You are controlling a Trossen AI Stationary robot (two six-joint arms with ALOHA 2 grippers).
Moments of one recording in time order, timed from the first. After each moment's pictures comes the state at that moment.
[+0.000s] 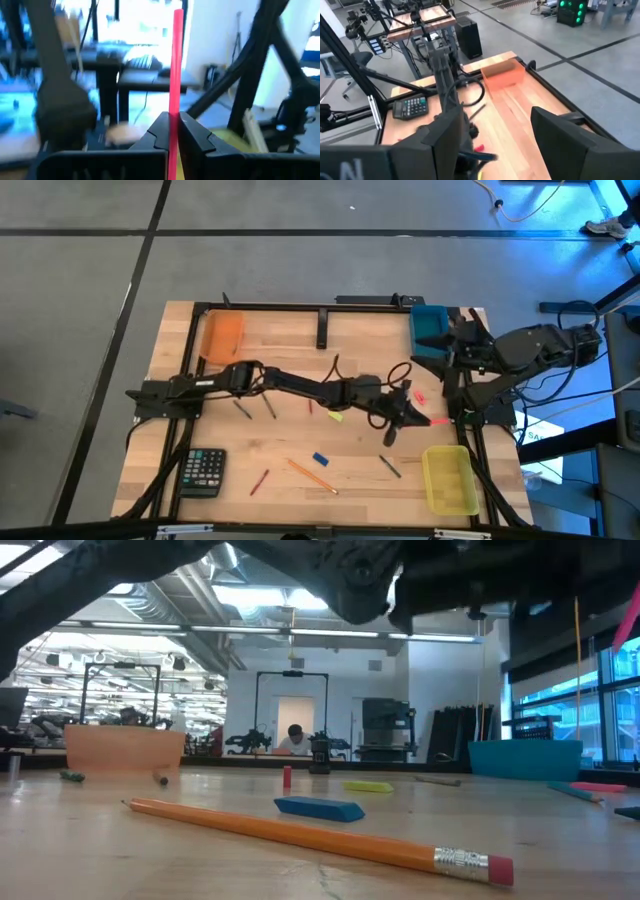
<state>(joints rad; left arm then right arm) -0.07 2.51 2.05 0.56 0.27 -0.07 0.38 0.90 1.34 -0.79 0.62 0.41</state>
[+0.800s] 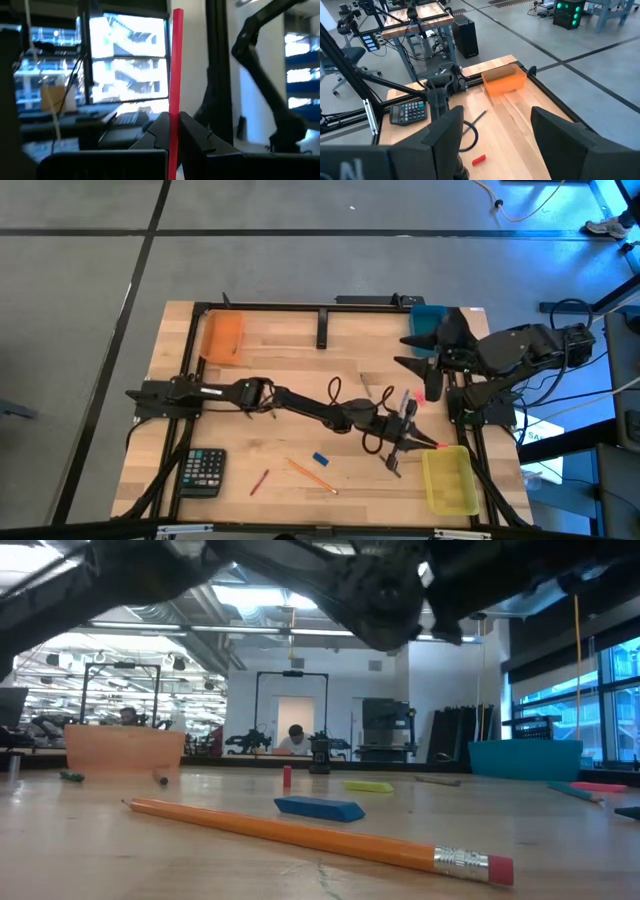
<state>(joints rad) -0.16 2.72 2.27 0.86 0.24 -0.02 0.38 1.09 1.51 -0.80 0.64 0.39</state>
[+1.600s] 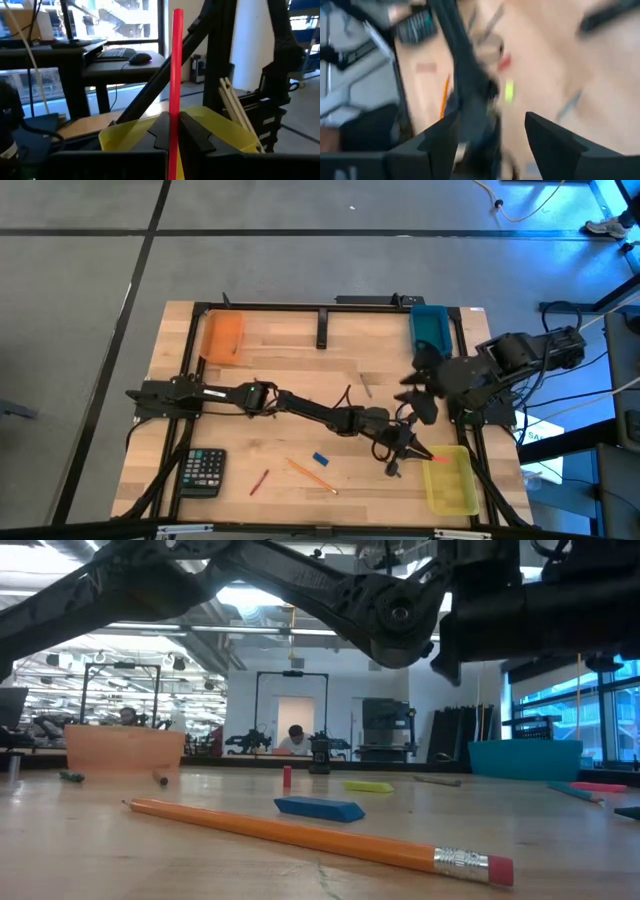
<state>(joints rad) -0.16 2.79 2.35 0.49 0.27 0.01 0.39 1.19 1.51 -1.17 0.26 0.85</state>
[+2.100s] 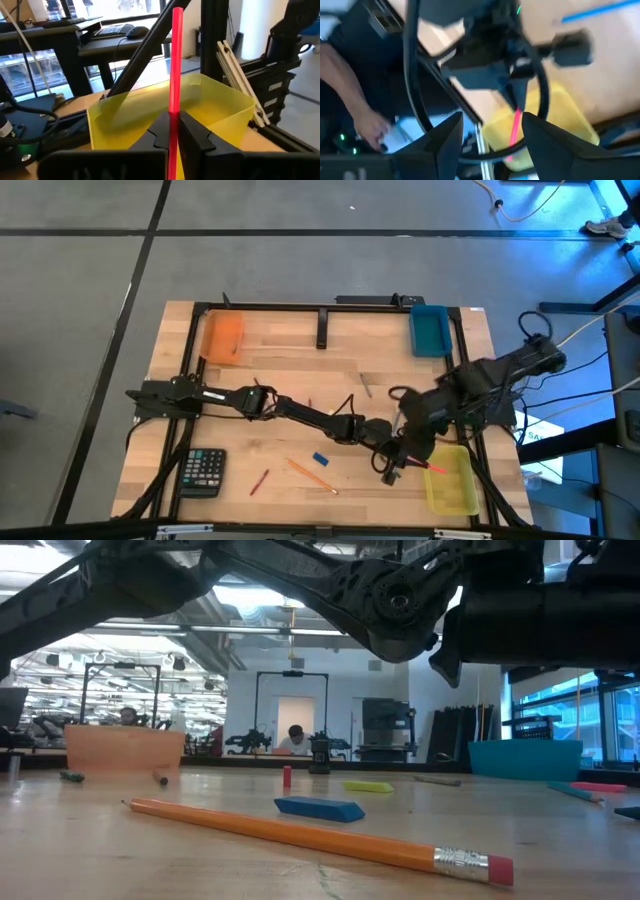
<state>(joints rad) -0.20 2.79 2.35 0.37 0.19 0.13 0.46 1.41 1.51 -1.38 -0.29 1.18</state>
